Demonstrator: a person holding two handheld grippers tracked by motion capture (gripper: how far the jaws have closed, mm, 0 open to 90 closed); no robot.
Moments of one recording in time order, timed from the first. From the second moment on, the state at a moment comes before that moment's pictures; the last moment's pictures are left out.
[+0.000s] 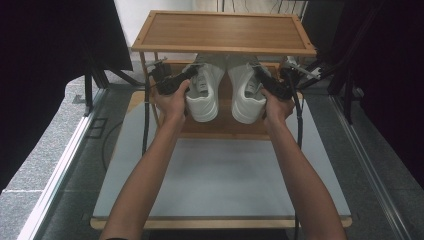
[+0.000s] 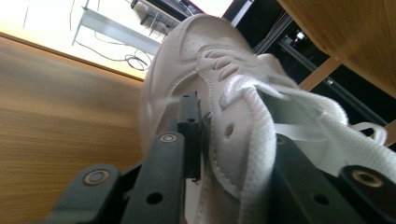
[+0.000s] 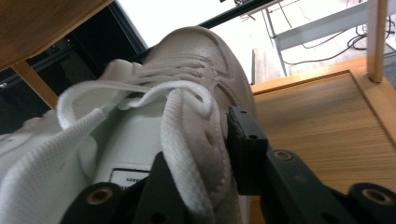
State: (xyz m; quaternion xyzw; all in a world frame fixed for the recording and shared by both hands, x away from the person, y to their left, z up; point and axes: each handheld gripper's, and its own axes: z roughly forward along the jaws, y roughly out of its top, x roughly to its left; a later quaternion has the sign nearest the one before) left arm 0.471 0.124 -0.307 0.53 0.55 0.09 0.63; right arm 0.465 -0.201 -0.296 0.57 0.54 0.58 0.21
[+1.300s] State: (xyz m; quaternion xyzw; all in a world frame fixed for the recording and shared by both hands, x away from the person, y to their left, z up) left arm 0.436 0.158 -0.315 0.56 0.51 0.09 0.65; right arm 0.434 -0.217 -0.288 0.49 0.62 0.58 0.21
